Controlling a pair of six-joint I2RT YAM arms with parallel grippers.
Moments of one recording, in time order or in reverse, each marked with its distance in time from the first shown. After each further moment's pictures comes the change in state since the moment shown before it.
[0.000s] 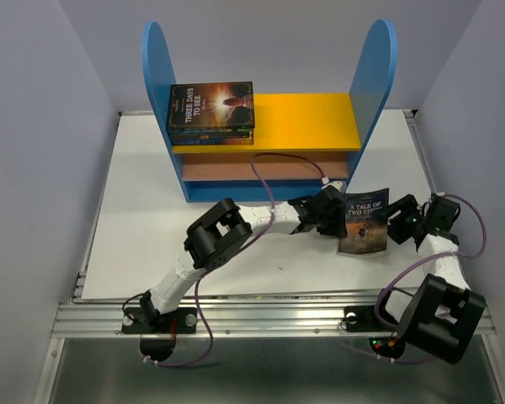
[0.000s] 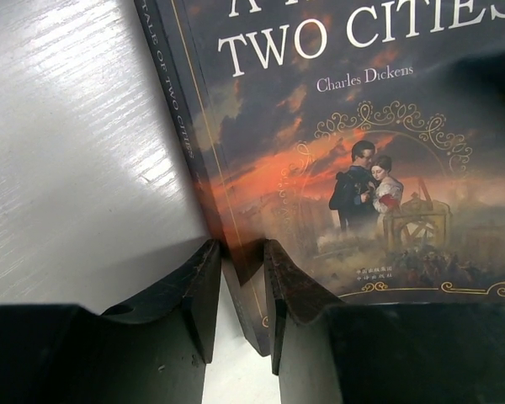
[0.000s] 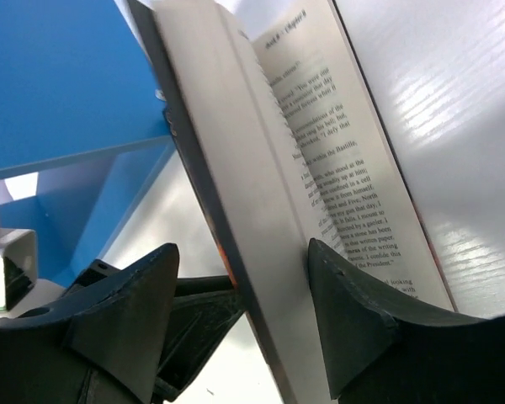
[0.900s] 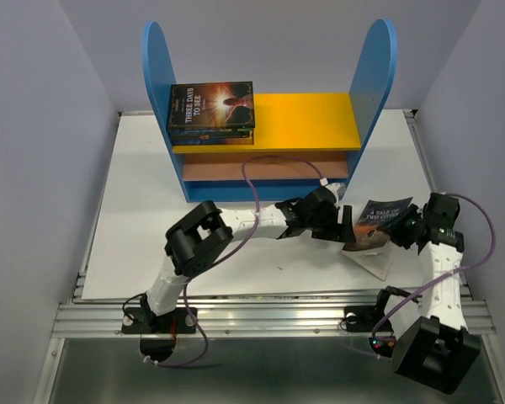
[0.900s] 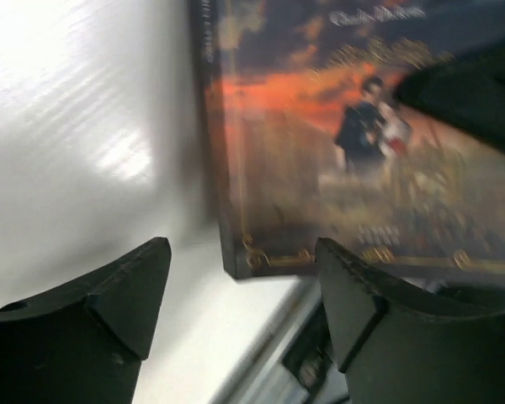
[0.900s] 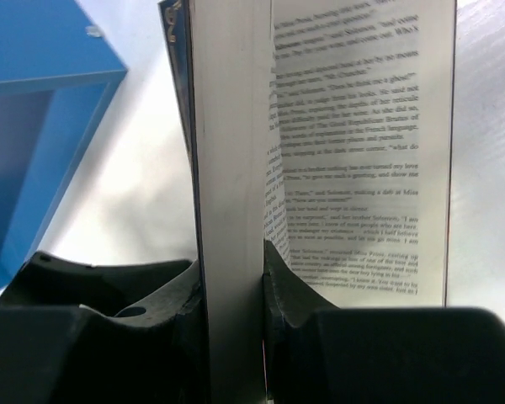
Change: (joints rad) left arm -0.011 -0.129 -0.156 0.088 0.108 0.001; right arm 0.093 -0.178 0.084 -0.383 0.217 -0.050
